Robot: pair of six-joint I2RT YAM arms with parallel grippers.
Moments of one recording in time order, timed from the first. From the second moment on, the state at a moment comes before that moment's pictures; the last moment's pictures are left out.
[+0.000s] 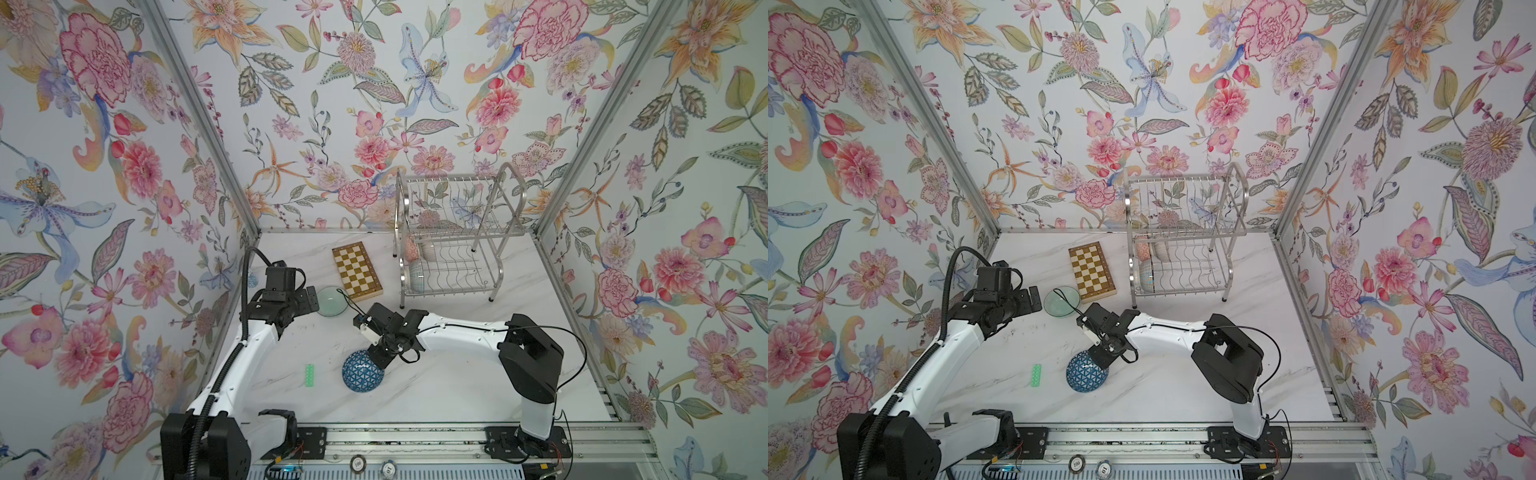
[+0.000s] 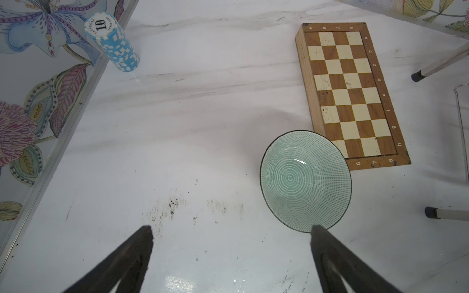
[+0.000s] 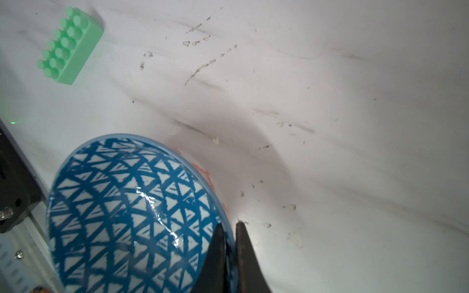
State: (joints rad) left arm -0.08 1.17 0.91 -0.61 -0.16 -0.29; right arm 1.07 1.90 1.33 -0.59 -0.12 0.20
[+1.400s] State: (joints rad) left arm -0.08 1.17 0.90 -0.56 -0.05 -0.29; right arm 0.43 1.23 0.75 -0.56 0.06 0.45
